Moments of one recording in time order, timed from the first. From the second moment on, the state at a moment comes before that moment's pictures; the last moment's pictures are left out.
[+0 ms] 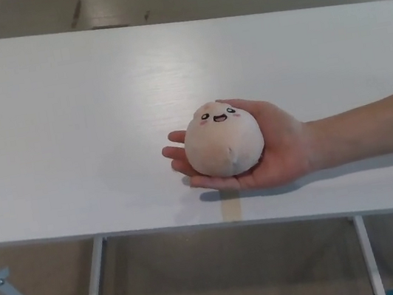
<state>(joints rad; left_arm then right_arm) 0.08 0.46 0.22 0.73 0.01 -0.26 -0.26 -0.25 -0.27 -0.37 1.31 0.06 0.00 0.01</state>
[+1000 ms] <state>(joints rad) 0.26 0.58 0.43 -0.42 -0.30 -0.24 -0.35 -0.25 -0.26 -0.37 1.31 0.06 0.00 0.01</state>
